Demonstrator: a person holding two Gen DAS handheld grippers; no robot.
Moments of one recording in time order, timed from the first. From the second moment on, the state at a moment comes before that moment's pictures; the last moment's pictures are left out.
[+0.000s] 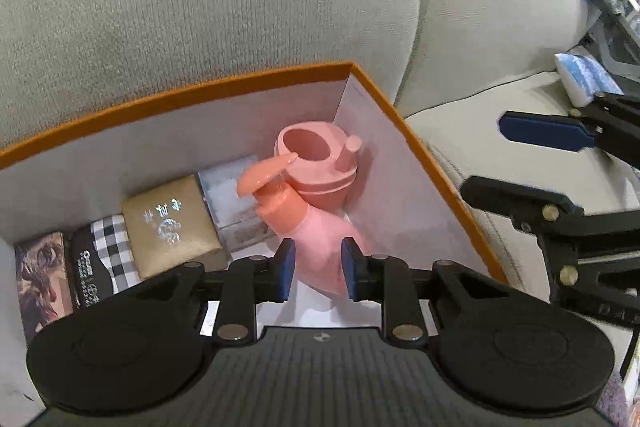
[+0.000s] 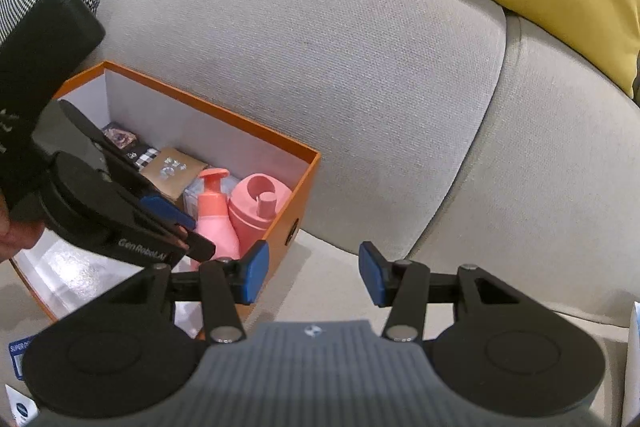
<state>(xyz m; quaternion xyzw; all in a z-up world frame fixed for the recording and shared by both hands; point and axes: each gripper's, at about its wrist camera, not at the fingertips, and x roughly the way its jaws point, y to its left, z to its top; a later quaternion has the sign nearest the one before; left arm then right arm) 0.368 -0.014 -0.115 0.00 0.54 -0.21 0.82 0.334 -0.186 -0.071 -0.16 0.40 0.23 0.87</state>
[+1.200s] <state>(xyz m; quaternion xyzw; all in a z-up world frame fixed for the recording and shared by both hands) 0.343 0.069 -0.094 -0.03 0.52 -0.14 0.84 0.358 -0.096 -0.085 -0.23 0.45 0.30 0.81</state>
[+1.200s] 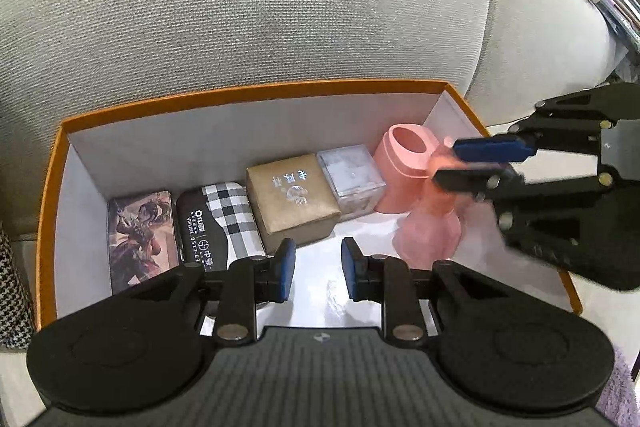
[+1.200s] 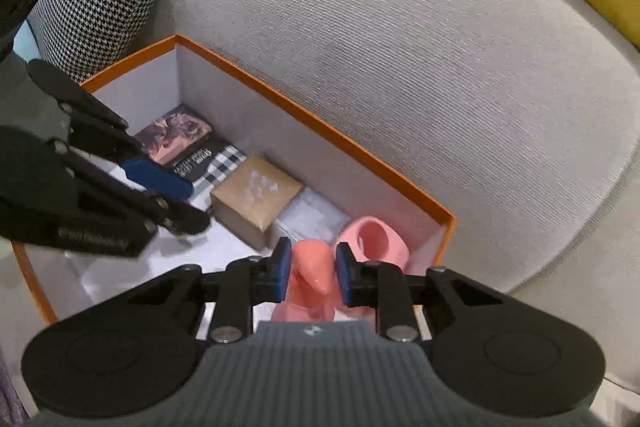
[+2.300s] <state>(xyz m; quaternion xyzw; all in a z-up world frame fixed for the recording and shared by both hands) 0.326 0.084 -0.085 -0.05 0.52 -0.14 0.84 0.356 -0.057 -0.139 -0.23 0.59 0.28 0.72</state>
